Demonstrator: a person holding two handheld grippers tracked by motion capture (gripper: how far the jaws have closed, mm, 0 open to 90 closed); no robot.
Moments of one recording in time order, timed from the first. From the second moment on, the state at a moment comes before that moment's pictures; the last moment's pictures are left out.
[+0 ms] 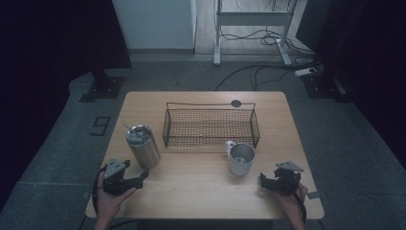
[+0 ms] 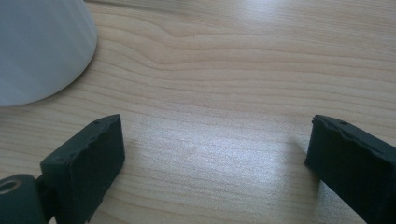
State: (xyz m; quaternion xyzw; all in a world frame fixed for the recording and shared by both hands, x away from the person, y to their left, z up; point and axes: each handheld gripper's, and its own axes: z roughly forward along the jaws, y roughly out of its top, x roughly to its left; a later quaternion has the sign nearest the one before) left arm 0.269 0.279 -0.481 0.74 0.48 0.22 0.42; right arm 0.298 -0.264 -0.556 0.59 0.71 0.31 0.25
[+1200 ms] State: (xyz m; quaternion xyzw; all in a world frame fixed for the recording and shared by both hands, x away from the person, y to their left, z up) left arm 0.313 0.279 -0.481 0.73 0.48 0.23 0.43; right arm 0.297 -0.264 -0.556 0.59 0.71 0.31 0.25
